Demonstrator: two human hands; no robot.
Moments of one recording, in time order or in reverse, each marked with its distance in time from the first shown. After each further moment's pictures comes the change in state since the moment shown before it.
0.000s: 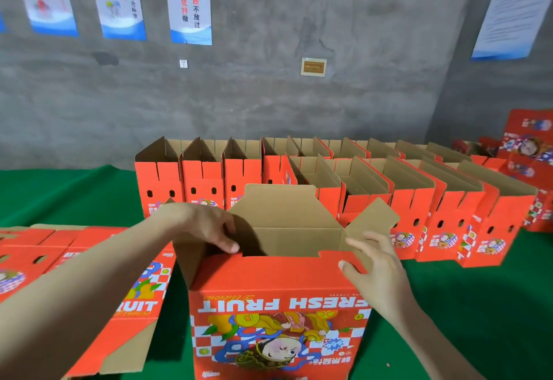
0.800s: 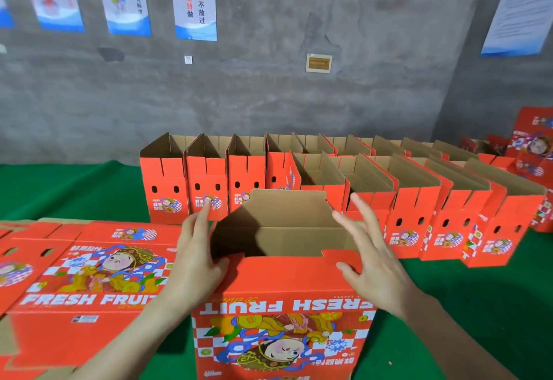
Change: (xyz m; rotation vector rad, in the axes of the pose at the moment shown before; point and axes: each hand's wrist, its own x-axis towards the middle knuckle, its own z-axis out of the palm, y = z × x) left_hand -0.042 0.019 0.103 -0.599 1.023 0.110; right_hand 0.016 -0.007 -0.009 -0.004 -0.140 -0.546
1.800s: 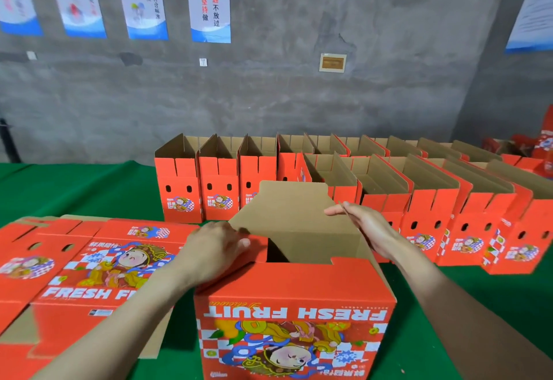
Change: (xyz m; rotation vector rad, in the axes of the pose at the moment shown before) left_hand 0.029 0.004 -0.007 0.451 -0.355 0.039; right_hand 0.075 0.041 0.016 0.776 -0.260 0.673
